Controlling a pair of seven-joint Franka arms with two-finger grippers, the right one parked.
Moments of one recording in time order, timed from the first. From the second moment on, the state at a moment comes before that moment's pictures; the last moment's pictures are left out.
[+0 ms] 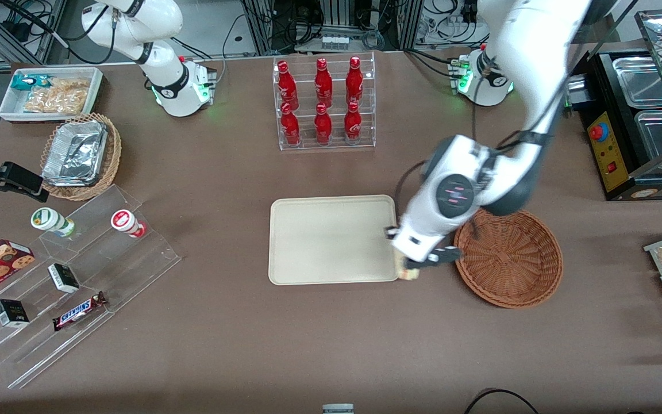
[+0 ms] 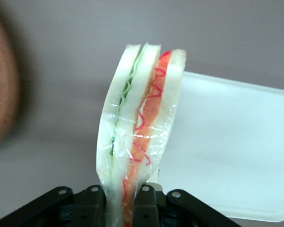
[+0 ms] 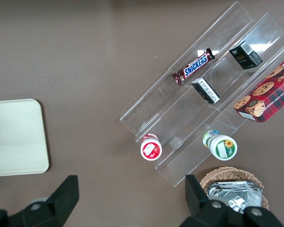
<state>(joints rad) -0.41 0.58 -0.22 -1.54 -0.02 2.05 -0.78</state>
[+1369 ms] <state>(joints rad) -0.59 0.82 -0.13 -1.22 0.09 2.15 -0.91</state>
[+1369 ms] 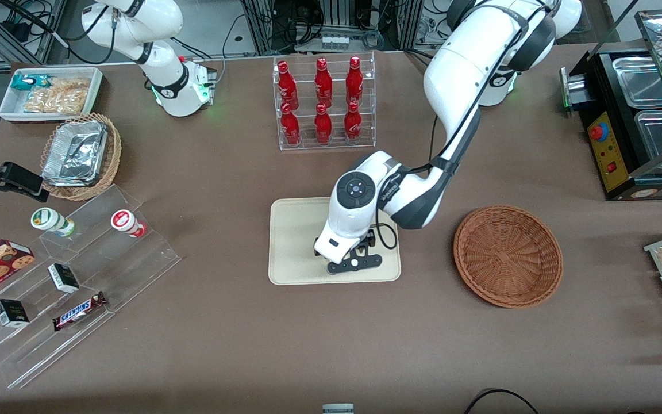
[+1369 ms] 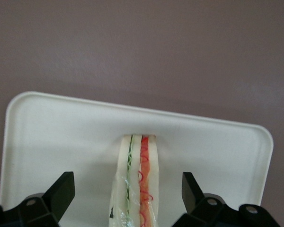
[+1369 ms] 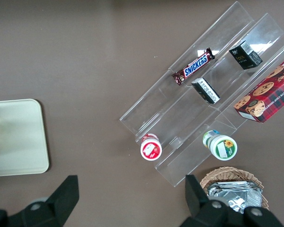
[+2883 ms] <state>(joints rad) 0.02 0.06 -0.13 -1.42 0.00 1.29 -0.16</state>
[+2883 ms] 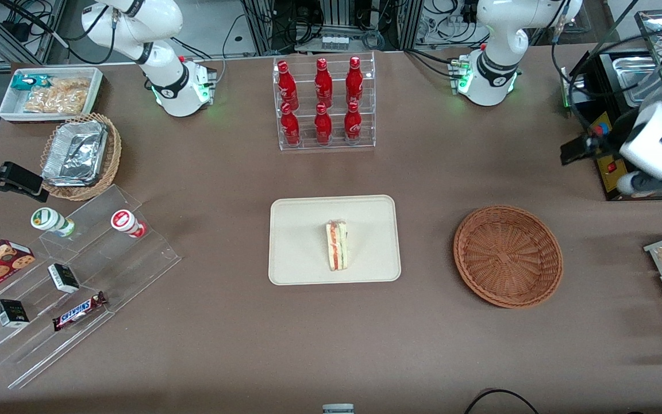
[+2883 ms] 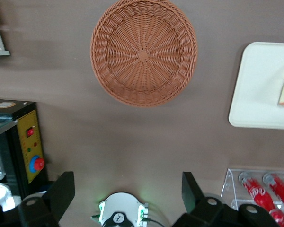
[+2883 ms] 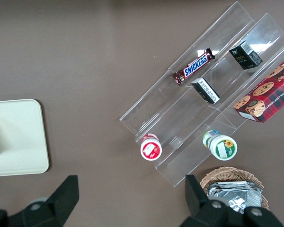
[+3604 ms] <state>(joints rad) 0.12 -0.05 -0.26 -1.58 0.01 1.40 -0.14</state>
